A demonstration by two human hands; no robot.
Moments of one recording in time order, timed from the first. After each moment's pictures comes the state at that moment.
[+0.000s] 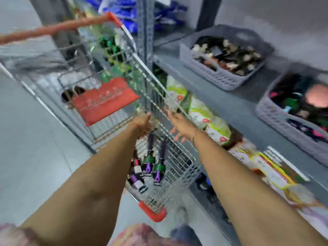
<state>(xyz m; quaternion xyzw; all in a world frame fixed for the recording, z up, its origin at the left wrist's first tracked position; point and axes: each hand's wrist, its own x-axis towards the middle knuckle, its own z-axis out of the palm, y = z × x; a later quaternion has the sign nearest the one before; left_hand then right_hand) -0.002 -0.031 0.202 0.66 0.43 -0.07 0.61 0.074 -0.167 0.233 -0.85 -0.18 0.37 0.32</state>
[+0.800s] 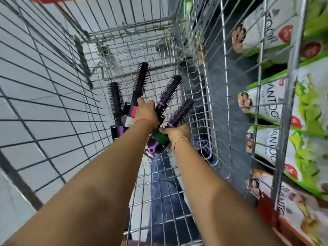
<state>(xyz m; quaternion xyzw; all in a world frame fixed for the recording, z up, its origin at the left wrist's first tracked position) 0.025 -0.049 -0.039 0.68 0.57 -0.27 0.37 0.088 -0.140 -0.072 -0.84 0.08 0.51 0.16</state>
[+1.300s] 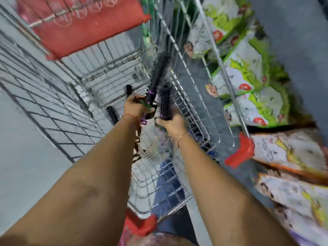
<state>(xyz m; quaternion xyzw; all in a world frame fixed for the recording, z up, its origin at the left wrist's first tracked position) 0.005 -0.032 0.044 0.46 0.56 0.07 0.69 0.065 -0.144 0.020 -0.83 -0.06 0.39 0.39</state>
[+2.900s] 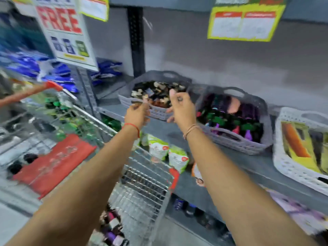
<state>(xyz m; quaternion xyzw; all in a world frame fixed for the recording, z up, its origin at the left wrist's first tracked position) 0.104 -0.130 0.356 0.70 0.22 0.14 0.66 0.118 -0.262 0.384 -0.80 -0.07 -0.06 0.60</state>
